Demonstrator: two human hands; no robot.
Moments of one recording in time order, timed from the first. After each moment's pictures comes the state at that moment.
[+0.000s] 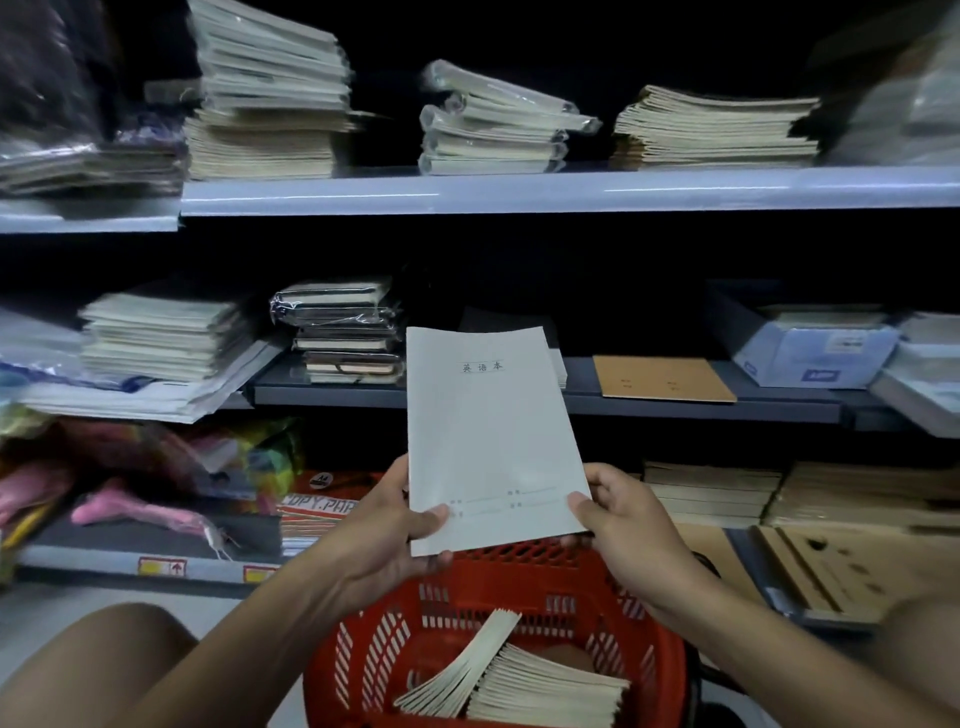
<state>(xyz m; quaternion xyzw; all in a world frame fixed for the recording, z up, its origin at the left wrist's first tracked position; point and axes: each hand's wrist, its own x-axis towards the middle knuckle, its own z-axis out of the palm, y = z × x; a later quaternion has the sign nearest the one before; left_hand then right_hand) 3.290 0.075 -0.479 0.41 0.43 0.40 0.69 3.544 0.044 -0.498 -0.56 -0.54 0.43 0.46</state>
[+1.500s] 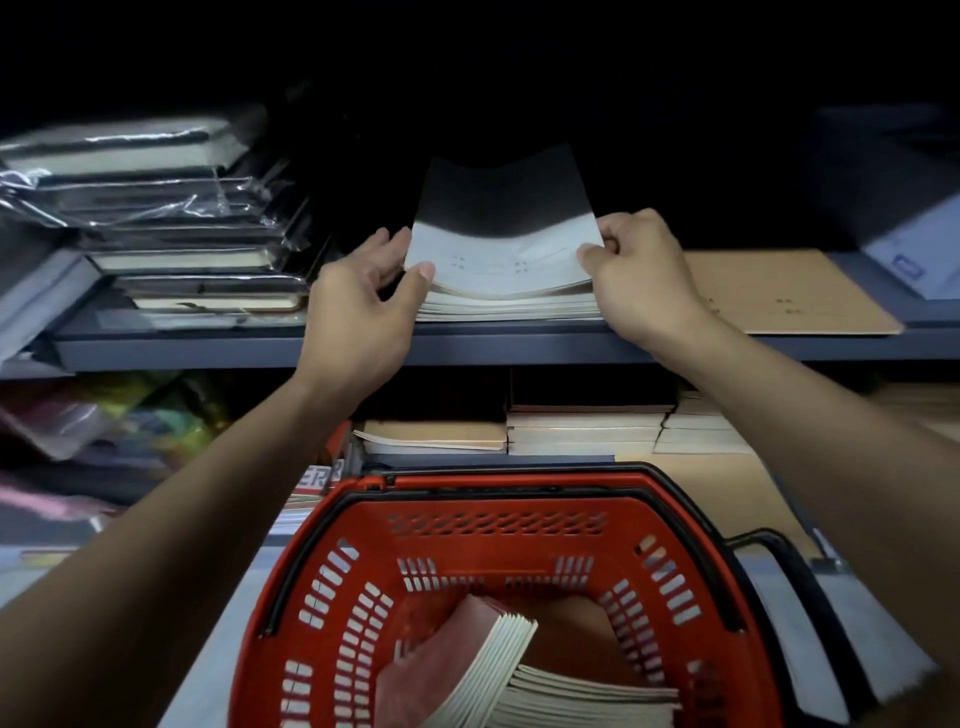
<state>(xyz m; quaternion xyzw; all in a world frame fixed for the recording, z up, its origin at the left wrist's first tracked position) 3.322 0.323 -0.491 0.69 0.50 0.46 0.25 3.572 0.315 -0.476 -0.69 -0.59 0.16 0.40</state>
